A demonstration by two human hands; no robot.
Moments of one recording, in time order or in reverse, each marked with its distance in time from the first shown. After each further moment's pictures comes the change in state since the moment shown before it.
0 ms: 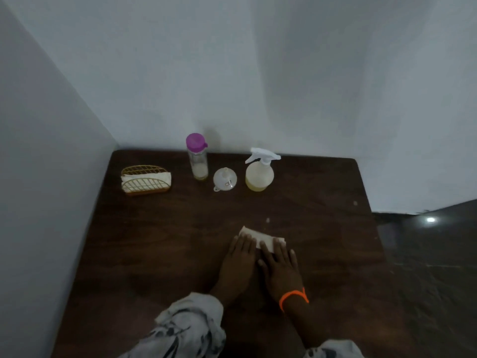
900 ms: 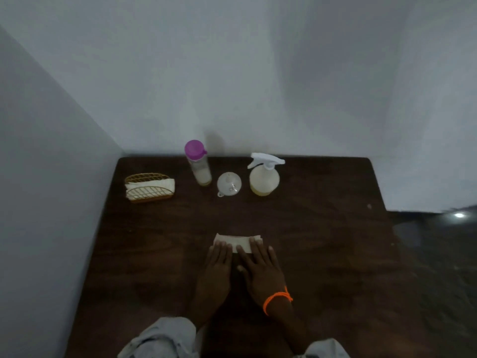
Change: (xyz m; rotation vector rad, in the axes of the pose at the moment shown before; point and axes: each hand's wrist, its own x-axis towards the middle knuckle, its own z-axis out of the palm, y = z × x) left_hand -0.033 -0.054 0.026 -0.120 -0.003 -0.155; right_hand 0.023 -0.047 0.009 0.015 0.046 -0.236
